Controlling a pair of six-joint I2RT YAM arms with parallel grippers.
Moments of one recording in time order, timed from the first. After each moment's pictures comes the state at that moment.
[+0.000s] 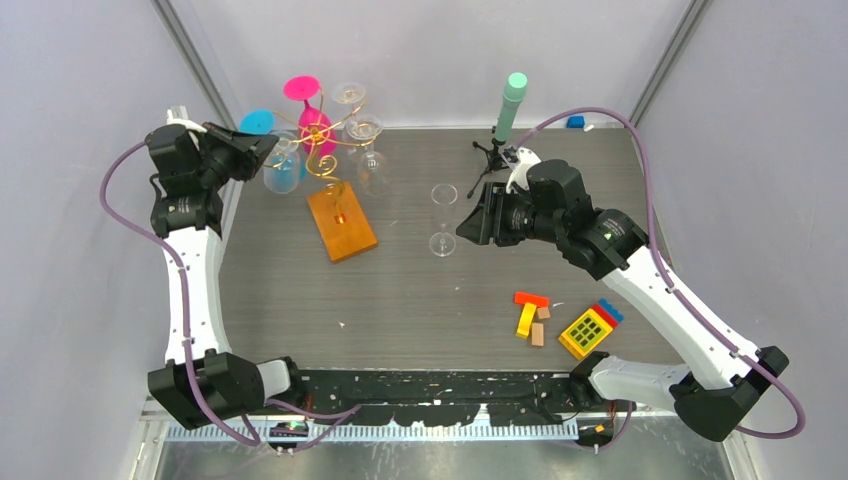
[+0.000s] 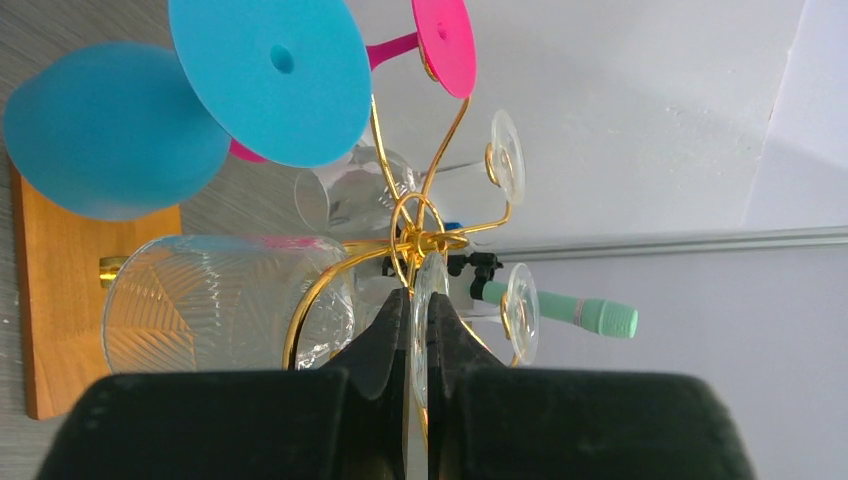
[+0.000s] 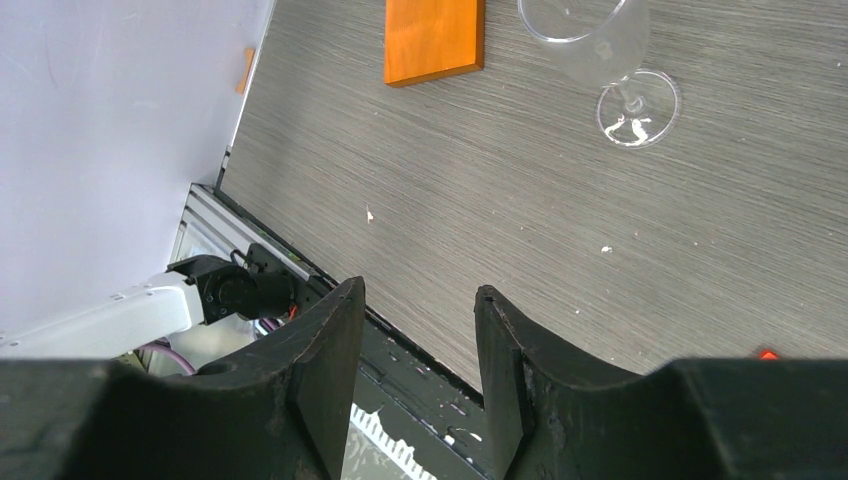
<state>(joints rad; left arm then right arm) 0.27 1.22 1.35 -0.38 0.48 -0.99 0.67 1.14 1.31 -0.70 -0.17 0.58</state>
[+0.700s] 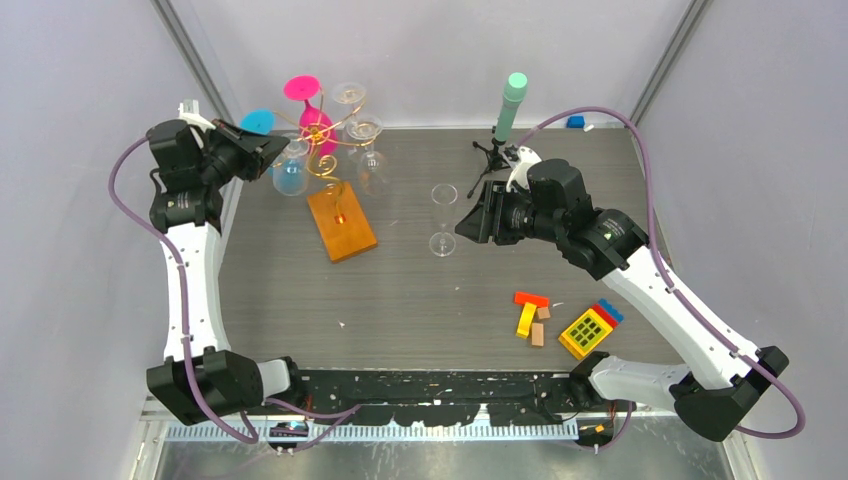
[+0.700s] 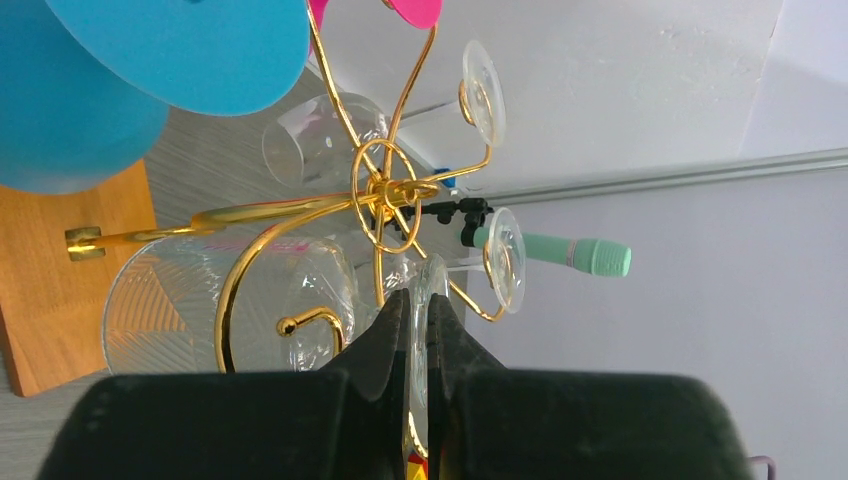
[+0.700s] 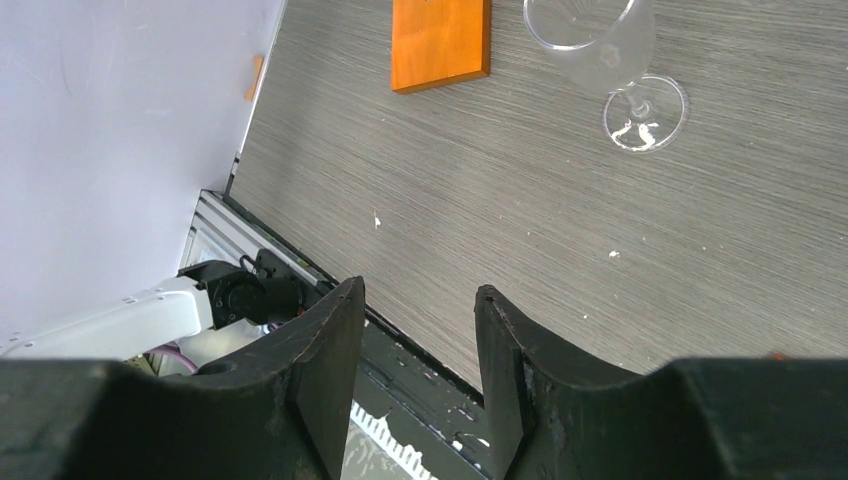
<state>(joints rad) 0.26 1.24 1.40 -0.43 0.60 -0.95 0.67 1.14 1.31 -0.69 -0.17 0.60</state>
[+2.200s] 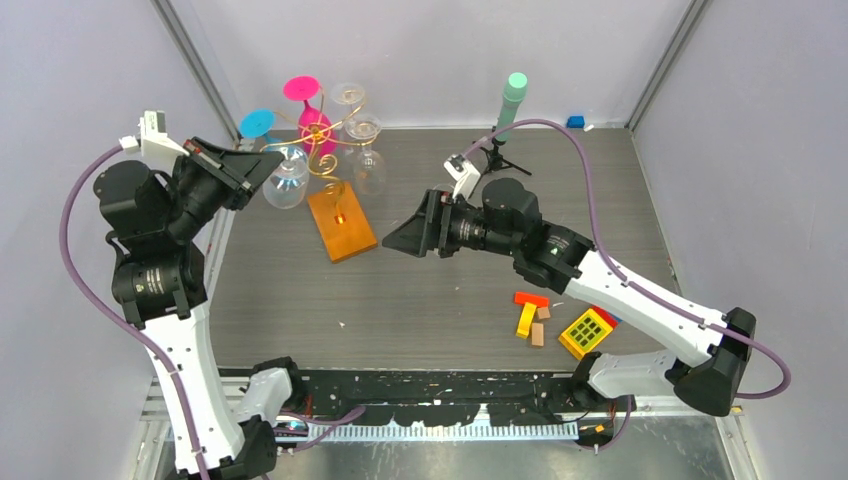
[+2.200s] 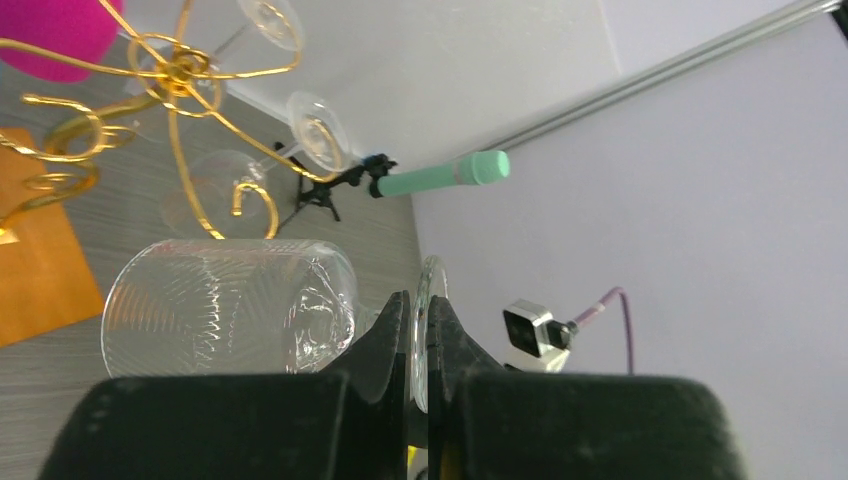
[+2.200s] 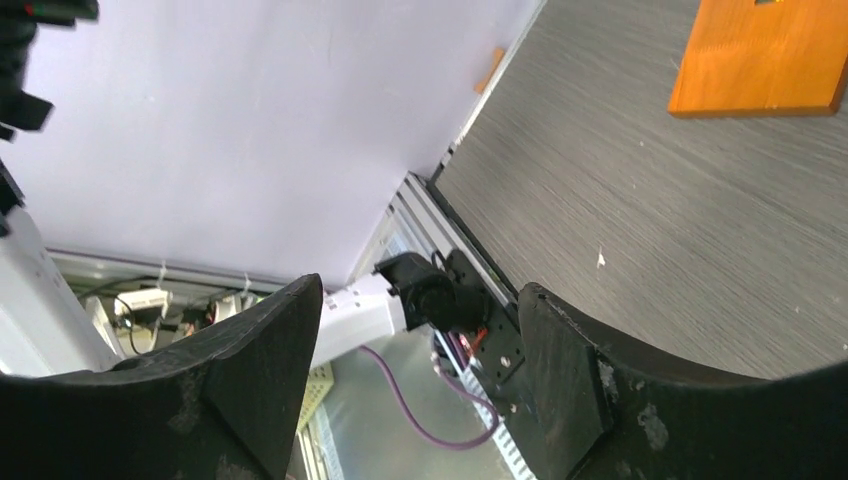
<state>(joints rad) 0.25 0.93 1.55 -0.69 0.64 -0.91 0.91 1.23 1.22 -0.20 -0.26 0.84</state>
